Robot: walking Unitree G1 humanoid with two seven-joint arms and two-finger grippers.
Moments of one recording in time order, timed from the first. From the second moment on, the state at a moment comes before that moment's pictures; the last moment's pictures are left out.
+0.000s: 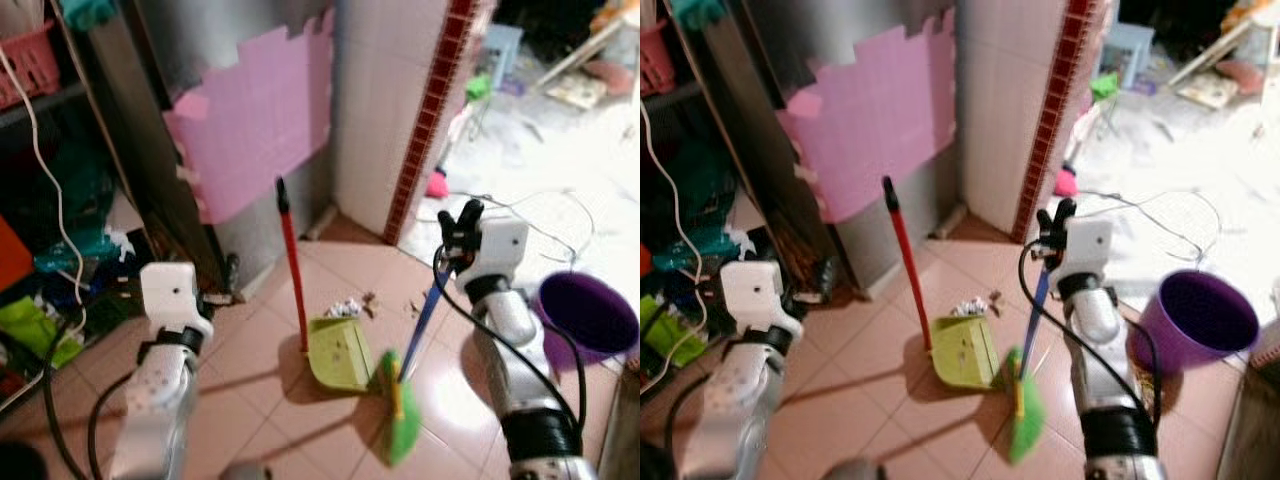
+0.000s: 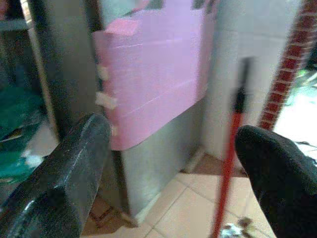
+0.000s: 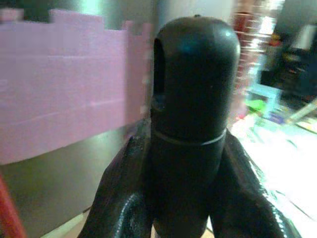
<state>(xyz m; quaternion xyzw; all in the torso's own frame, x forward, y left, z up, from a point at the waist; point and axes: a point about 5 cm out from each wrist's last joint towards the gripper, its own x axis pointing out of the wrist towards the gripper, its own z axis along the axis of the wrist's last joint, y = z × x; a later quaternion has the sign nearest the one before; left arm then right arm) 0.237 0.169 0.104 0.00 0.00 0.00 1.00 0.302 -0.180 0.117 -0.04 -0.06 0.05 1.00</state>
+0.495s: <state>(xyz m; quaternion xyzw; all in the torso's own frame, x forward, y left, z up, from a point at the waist) 0.238 0.164 0.102 -0.01 0.00 0.00 1.00 0.305 -0.184 0.123 -0.06 -0.06 0.05 1.00</state>
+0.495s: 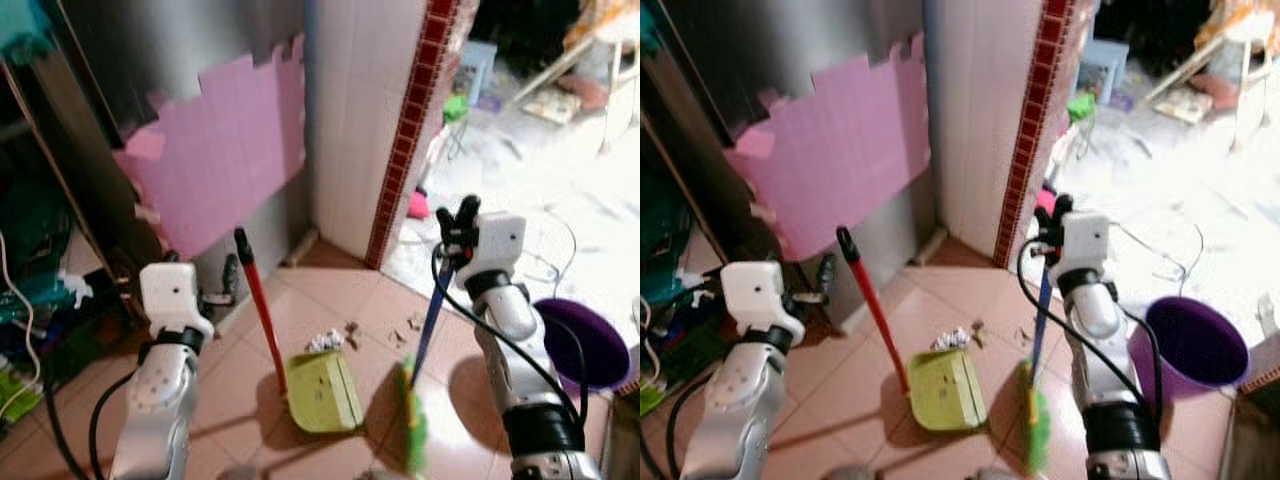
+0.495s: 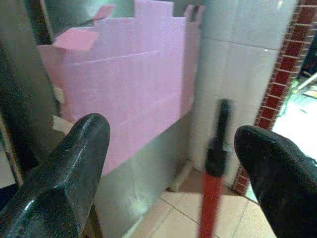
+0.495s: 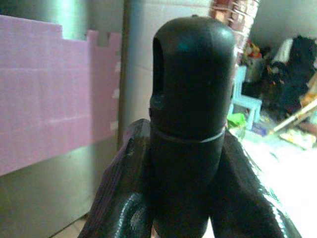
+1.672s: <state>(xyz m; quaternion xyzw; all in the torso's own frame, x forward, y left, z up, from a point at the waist) 0.245 0.156 0.083 -0.02 0.06 -0.01 1.00 0.285 -0.181 0.117 -0.05 -0.04 0.10 0.99</state>
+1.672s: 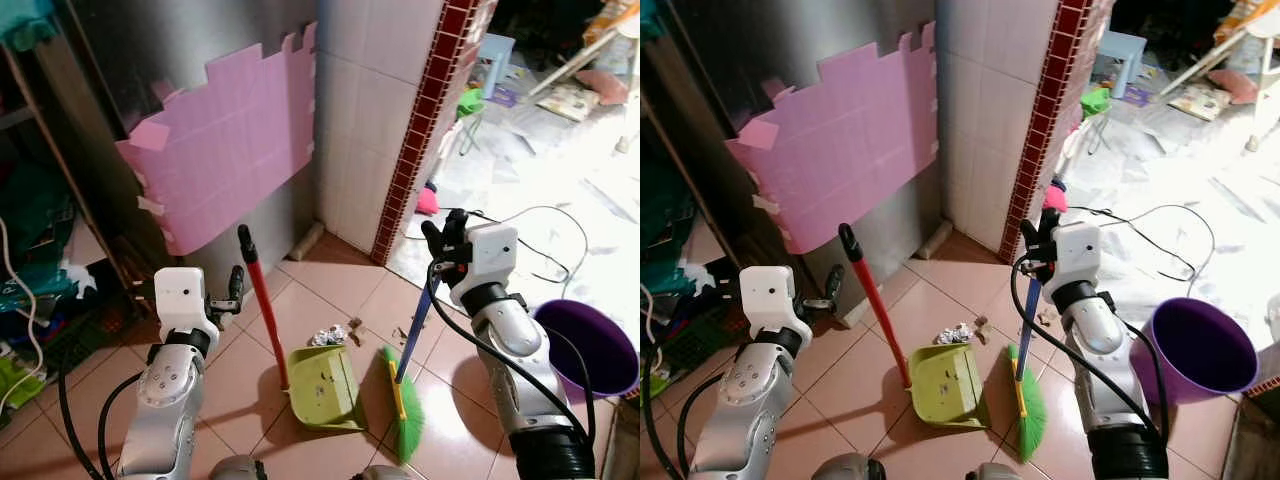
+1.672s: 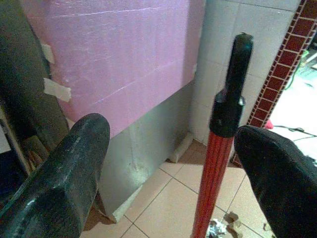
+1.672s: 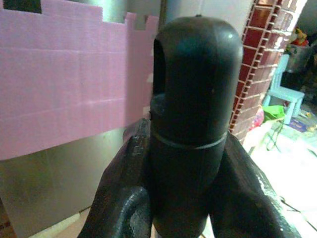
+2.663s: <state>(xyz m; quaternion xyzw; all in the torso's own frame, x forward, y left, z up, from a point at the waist) 0.292 0.143 0.085 0.02 0.05 -0.04 1.00 0.258 -0.180 0.128 -0.05 -0.01 0.13 0.99</state>
